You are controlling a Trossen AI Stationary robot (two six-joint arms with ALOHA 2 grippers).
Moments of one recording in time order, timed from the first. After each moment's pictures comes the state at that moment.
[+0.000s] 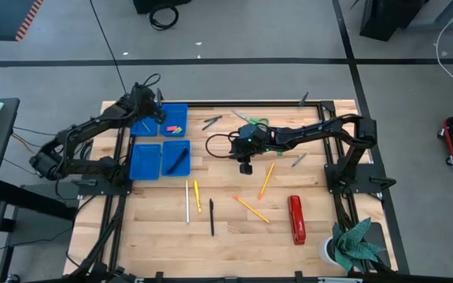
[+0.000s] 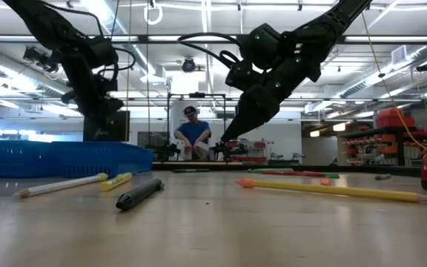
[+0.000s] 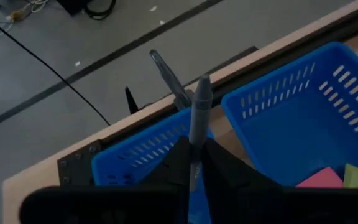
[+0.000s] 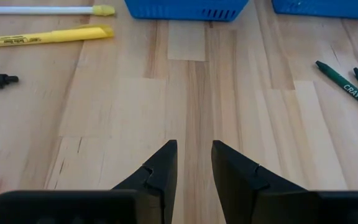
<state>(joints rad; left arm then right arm) 0.99 1.20 0.68 -0.30 -0.35 0.04 -0.22 1.75 0.98 0.03 -0.12 -0.21</state>
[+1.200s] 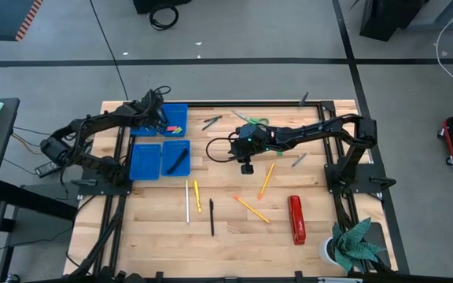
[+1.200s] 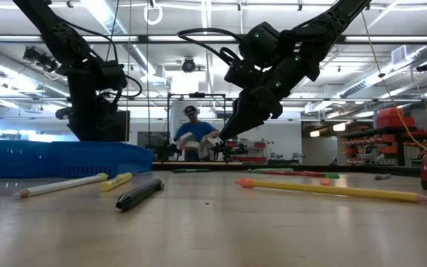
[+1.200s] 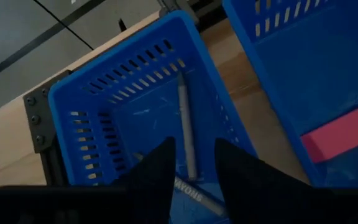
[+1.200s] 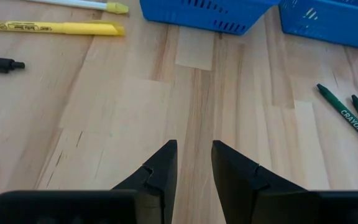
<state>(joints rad) 0.93 1.36 0.68 -0.43 -0.41 -0.08 -0.22 1.75 0.99 0.02 -0.14 -0.32</state>
